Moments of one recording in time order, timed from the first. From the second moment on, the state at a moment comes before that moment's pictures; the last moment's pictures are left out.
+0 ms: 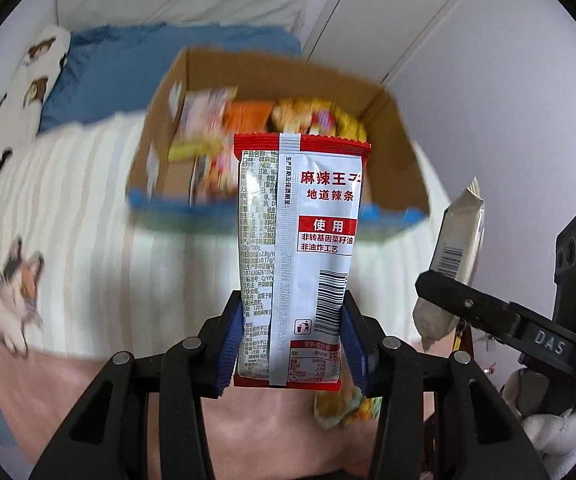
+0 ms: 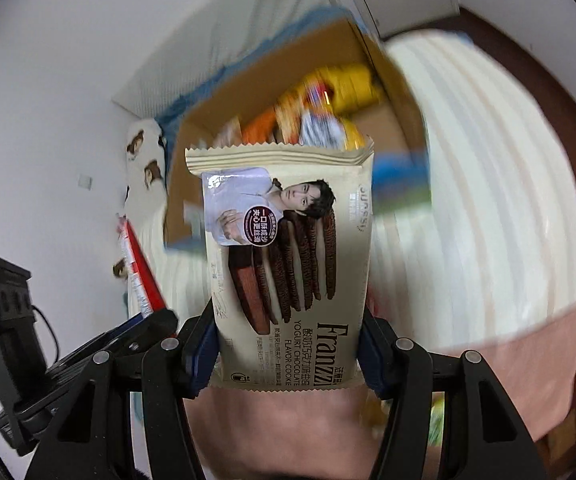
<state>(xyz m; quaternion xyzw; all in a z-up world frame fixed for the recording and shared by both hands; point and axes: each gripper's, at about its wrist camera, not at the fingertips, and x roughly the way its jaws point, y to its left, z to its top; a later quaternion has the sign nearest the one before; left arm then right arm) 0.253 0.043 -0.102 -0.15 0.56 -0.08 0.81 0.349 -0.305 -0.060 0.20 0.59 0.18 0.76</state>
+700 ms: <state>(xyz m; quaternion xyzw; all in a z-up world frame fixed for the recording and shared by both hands) 0.438 0.079 -0.183 -0.04 0.67 0.02 0.74 0.515 -0.279 -0.119 0.10 0.66 0.07 0.74</state>
